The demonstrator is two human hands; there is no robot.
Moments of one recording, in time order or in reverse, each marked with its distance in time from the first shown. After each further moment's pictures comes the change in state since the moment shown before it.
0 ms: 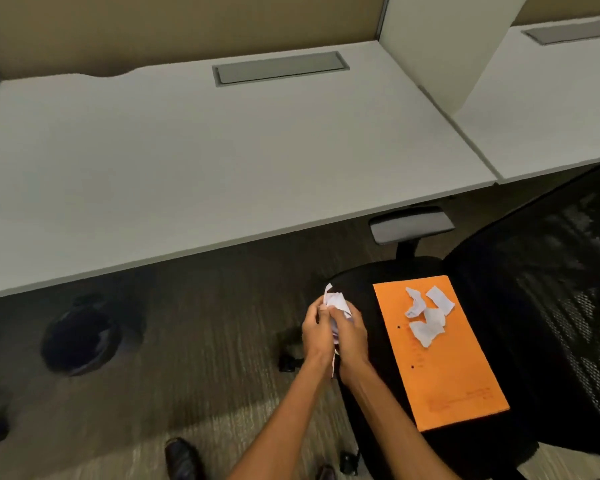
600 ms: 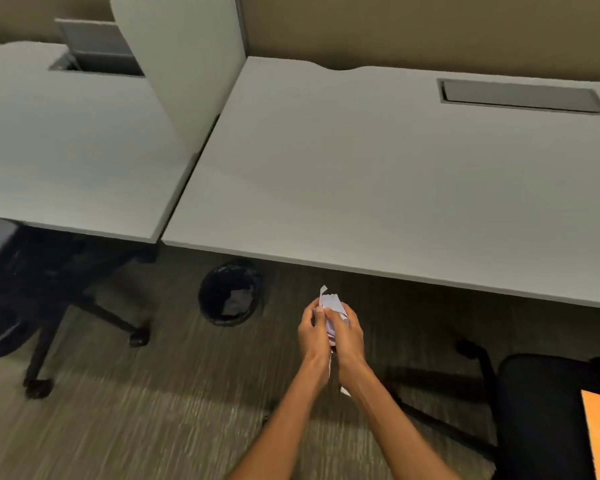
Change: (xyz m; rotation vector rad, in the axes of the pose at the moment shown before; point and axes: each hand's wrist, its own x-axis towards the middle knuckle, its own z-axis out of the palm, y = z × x) left_hand 0.084 0.089 -0.352 -0.221 0.412 0.041; right_hand -0.091 0.075 0.361 -0.256 -0.304 0.021
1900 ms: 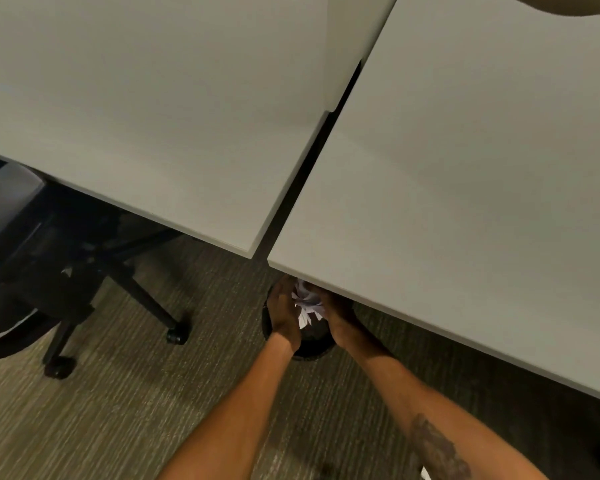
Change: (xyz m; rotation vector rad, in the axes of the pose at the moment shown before) left_hand 0.344 0.039 -0.243 -0.307 0.219 -0.060; right_hand 0.183 0.081 0.336 -0.391 -0.554 -0.044
